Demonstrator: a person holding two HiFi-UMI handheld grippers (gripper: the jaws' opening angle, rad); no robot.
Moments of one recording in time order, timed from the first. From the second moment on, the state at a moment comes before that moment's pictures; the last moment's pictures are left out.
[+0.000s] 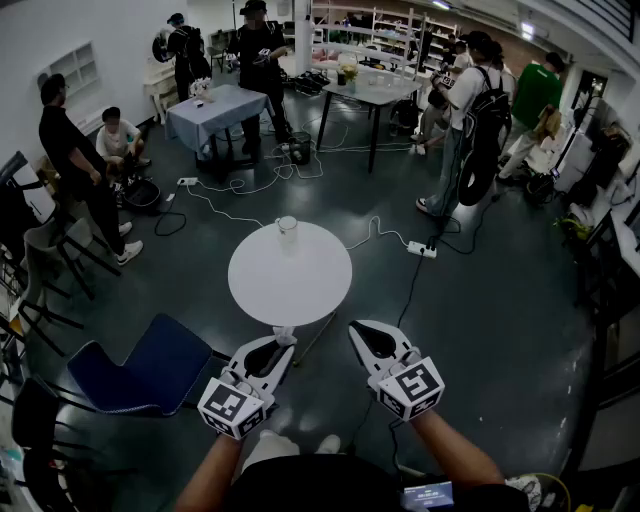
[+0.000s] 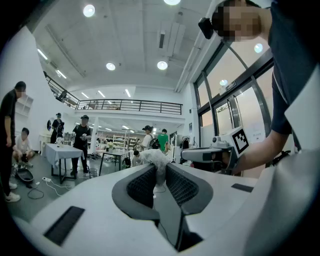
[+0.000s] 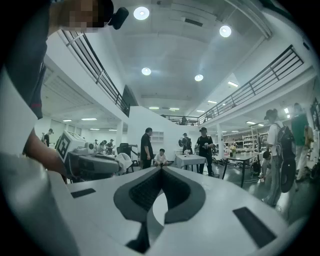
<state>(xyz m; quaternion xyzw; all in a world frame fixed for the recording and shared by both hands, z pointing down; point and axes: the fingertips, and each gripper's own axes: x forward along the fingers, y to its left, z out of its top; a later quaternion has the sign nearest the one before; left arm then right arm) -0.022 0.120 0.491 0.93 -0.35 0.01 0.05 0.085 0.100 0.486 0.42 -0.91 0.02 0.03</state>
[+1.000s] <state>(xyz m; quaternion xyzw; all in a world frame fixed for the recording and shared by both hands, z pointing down) -0.020 0.126 0.492 0.92 -0.38 0.01 0.05 0.101 0.093 0.486 0.41 -0.91 0.04 0.01</state>
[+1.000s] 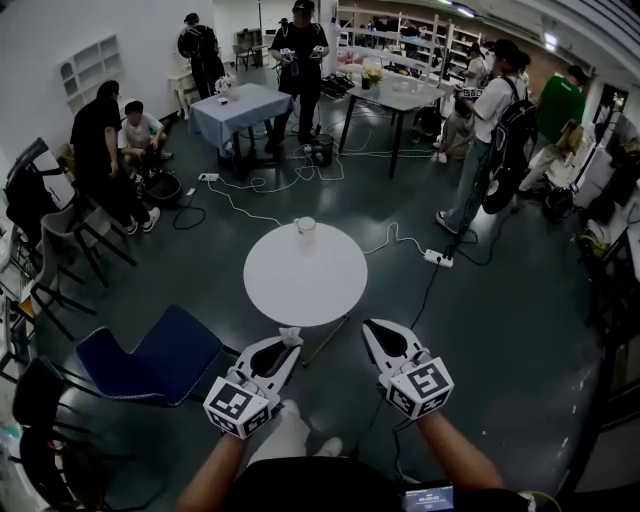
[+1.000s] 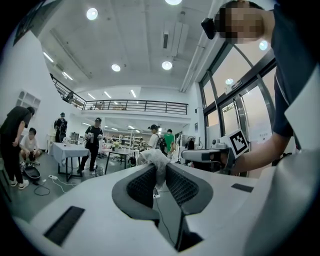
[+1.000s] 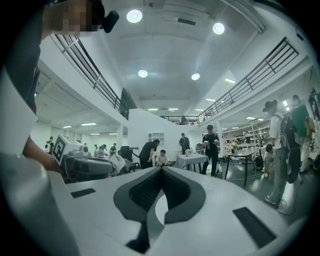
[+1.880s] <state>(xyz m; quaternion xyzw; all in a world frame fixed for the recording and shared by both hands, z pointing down) -0.033 0.018 0.510 0.92 -0.38 0.03 0.05 0.079 -0.018 0.502 0.41 -0.91 0.06 0.02</state>
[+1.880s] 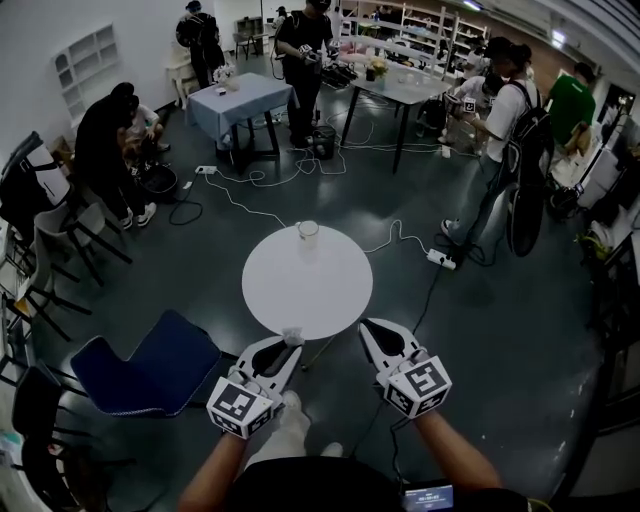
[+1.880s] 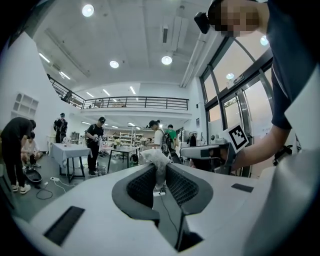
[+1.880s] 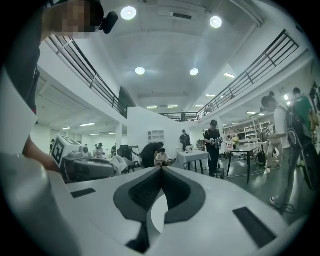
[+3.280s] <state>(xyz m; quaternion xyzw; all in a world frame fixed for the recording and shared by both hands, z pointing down) -0.109 -0.223 0.512 0.95 -0.30 0.03 0.04 -0.022 -0.259 0.505 0.42 -0.91 0.06 0.06</state>
